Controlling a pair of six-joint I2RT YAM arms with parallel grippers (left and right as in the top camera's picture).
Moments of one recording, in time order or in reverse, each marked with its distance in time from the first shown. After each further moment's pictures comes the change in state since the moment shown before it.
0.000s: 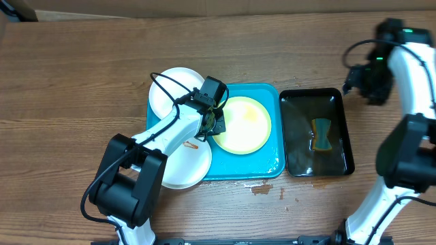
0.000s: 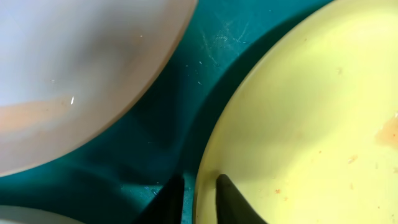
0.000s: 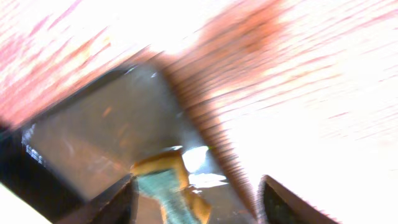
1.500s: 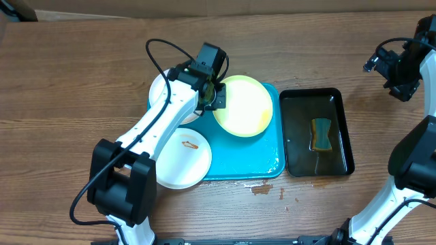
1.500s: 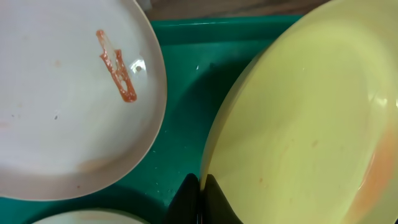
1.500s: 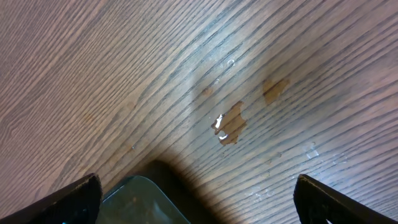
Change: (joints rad) left arm 0.034 0.002 0.367 -0.290 0.006 0.186; right arm -0.134 -0.001 0.000 0.245 -0.116 0.100
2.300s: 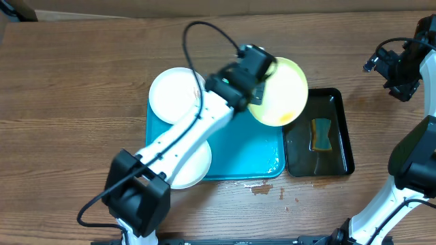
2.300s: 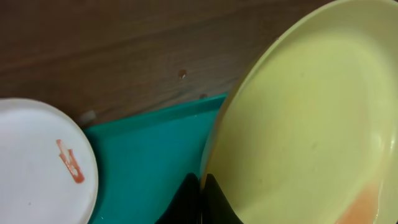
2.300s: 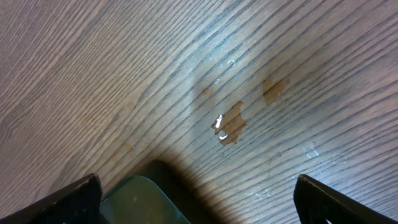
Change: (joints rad) left arm -0.267 0.000 0.098 0.186 -0.286 0.036; right arm 0.000 0.000 0.000 0.000 0.000 0.000
